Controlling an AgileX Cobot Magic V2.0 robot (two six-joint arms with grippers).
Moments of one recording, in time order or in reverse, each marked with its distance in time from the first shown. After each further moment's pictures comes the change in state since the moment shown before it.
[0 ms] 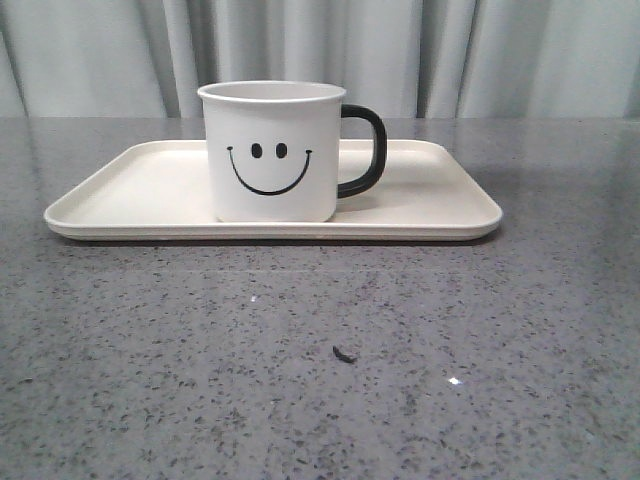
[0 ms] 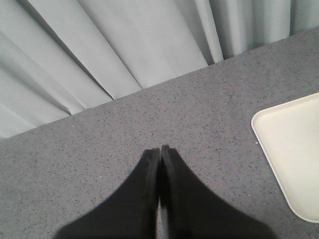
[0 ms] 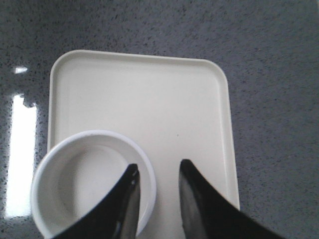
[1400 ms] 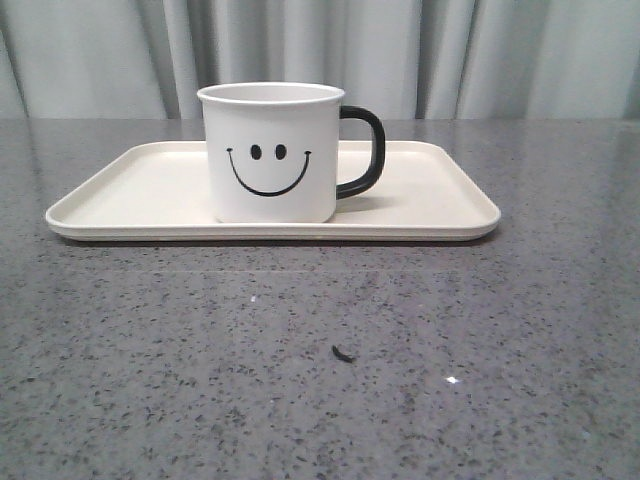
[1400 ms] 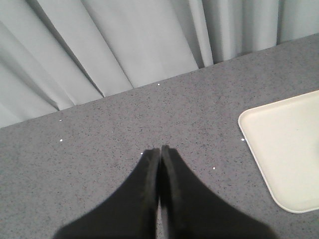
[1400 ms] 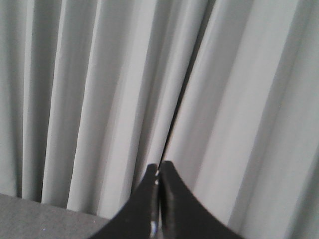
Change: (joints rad) left arm 0.000 -0.205 0.262 -0.018 -0.116 -0.093; right arm -0.399 -1.310 0.861 -0.369 -0.670 0.904
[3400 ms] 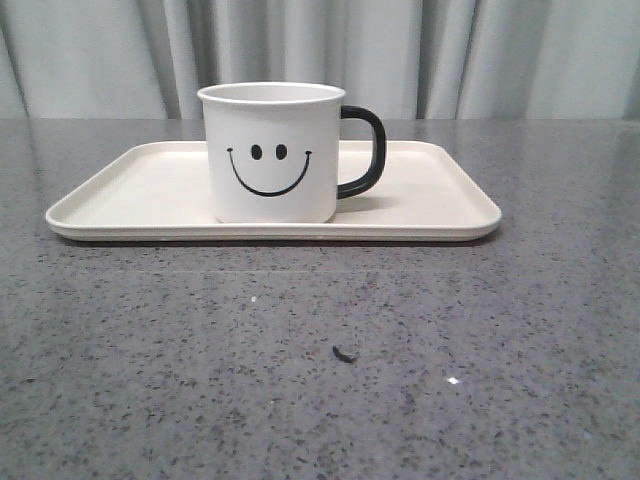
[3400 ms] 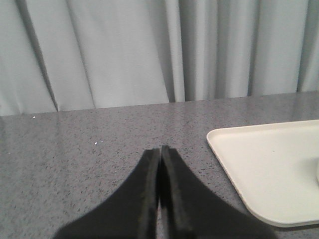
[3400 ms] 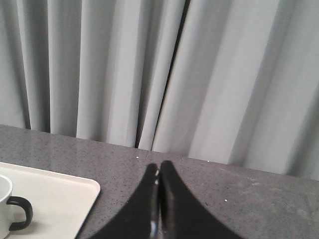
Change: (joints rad) left arm 0.391 -0.589 1.202 -0.187 -1.127 -0.137; right arm -0.001 -0.265 0.360 -0.035 0.045 0.056
